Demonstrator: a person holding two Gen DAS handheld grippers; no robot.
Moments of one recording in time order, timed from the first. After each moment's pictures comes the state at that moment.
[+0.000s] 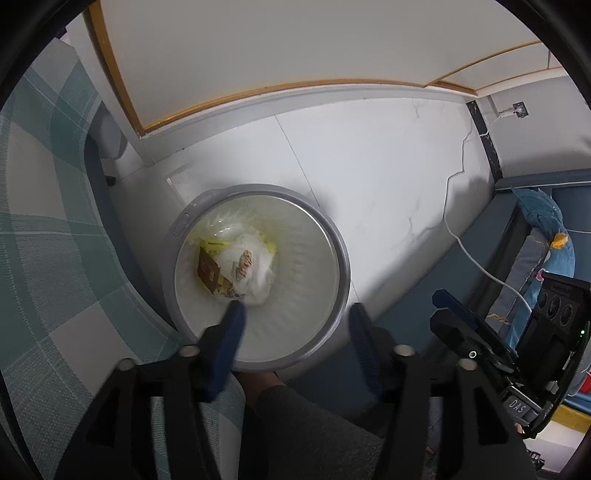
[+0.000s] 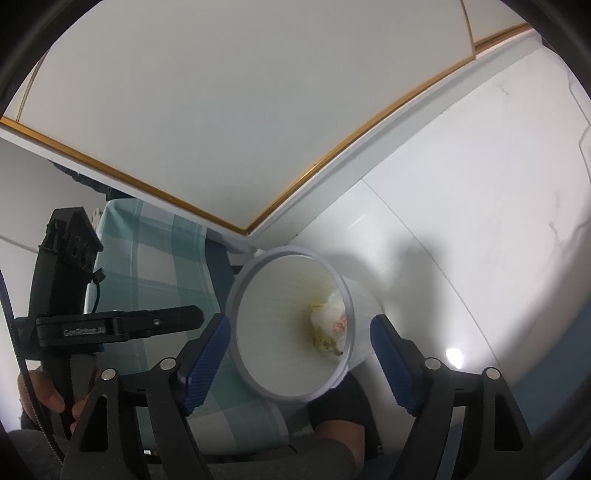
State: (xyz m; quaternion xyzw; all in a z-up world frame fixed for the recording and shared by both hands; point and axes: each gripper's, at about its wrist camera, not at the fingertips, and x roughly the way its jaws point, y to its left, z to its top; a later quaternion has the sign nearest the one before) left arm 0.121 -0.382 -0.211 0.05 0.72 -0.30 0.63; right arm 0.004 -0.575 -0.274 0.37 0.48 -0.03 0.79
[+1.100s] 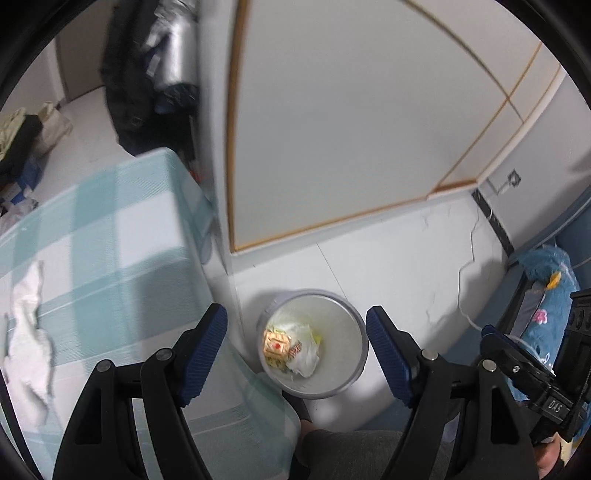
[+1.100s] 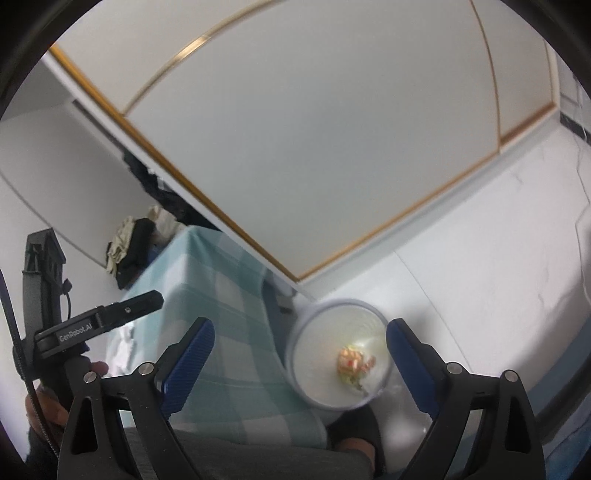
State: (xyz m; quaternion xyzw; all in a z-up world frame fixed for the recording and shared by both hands) left arm 0.094 -0.294 -0.076 0.03 0.52 -0.25 0.82; right arm -0.026 -0.519 -0.134 0.30 0.38 -0.02 0.87
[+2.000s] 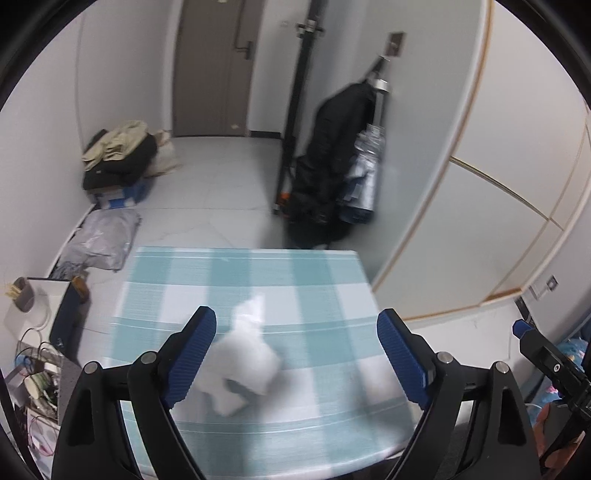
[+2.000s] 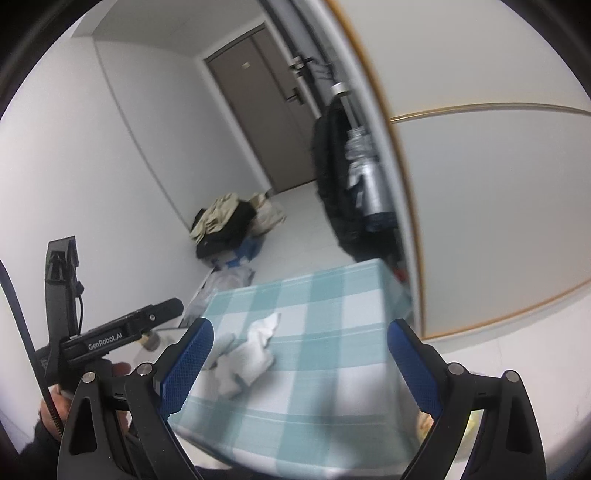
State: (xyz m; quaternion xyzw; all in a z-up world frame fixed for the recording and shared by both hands) left arm 0.073 -0.077 0.009 -0.05 0.38 -0.11 0.92; right arm 0.019 -0.308 -0.006 0.17 0.30 0.15 0.93
